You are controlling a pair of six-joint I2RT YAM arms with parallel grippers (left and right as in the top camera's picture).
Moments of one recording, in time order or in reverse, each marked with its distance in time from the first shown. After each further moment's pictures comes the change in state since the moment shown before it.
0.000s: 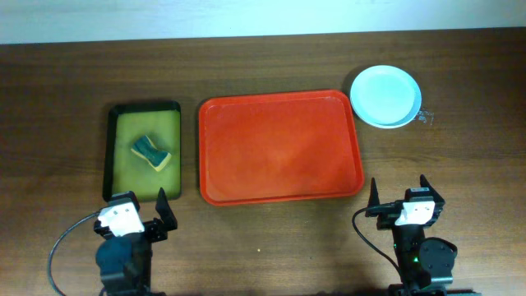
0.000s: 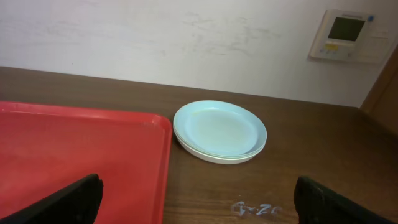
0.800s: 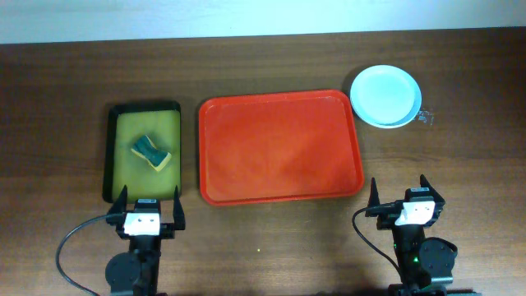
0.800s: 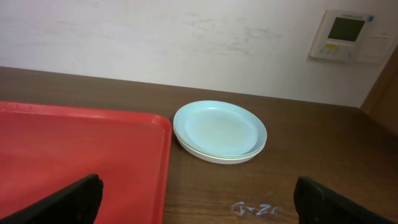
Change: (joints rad) left arm -0.061 -0.174 -0.173 0.249 0.077 0.262; right arm 0.000 0.000 0.000 0.000 0.000 -0.001
